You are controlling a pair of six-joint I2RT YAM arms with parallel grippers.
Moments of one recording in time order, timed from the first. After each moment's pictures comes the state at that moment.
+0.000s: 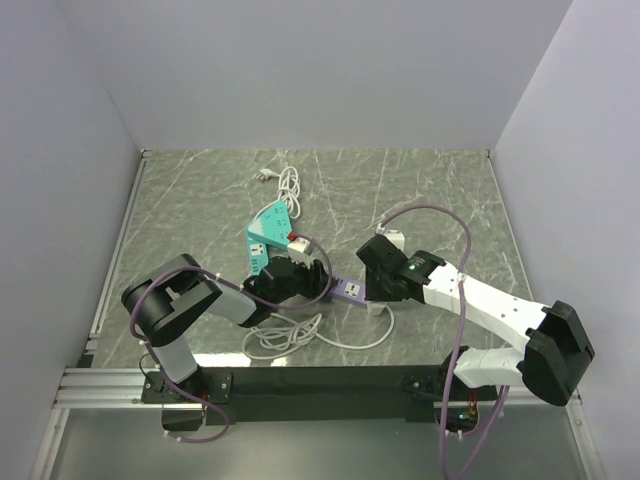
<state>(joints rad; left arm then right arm) -0.84 1.72 0.50 0.89 0.04 -0.49 0.78 1.24 0.86 -0.76 0.27 0.75</state>
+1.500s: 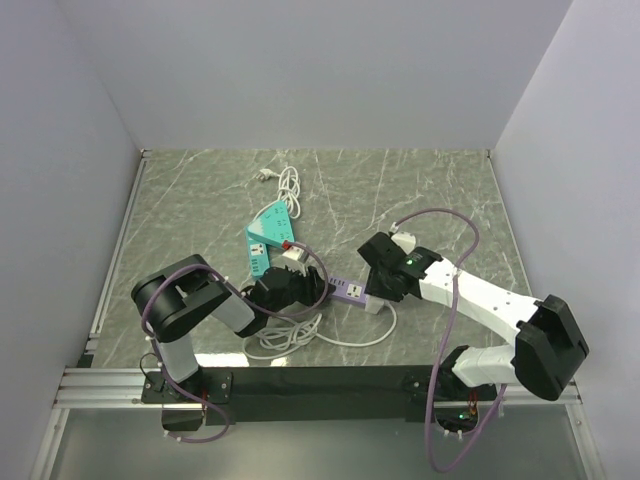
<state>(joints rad) -0.87 1.77 0.41 1.08 0.03 -0.57 0.74 1.29 0.85 -0.76 0.30 0.96</state>
